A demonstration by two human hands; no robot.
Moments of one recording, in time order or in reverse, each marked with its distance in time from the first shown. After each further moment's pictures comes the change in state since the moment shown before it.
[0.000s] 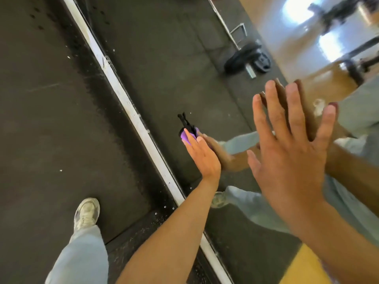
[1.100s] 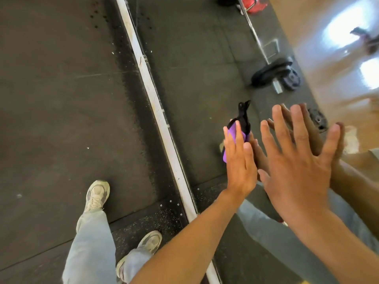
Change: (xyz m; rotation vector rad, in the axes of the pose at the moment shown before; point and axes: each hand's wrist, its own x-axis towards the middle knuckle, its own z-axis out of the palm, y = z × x) left_hand -0.084 0.023 0.008 0.192 -0.286 0.377; right_hand -0.033 0.021 -0.003 -0.085 -0.104 -0.095
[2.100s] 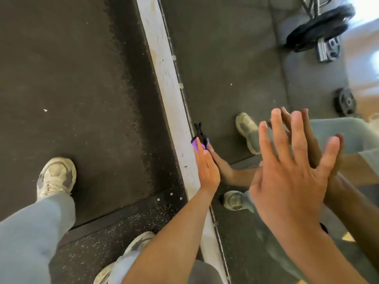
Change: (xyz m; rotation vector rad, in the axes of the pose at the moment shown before) left_hand 0.062 -0.422 -0.081 -0.032 0.278 -0.476; right_hand 0.054 -0.228 0.213 0.326 0.088 -0.099
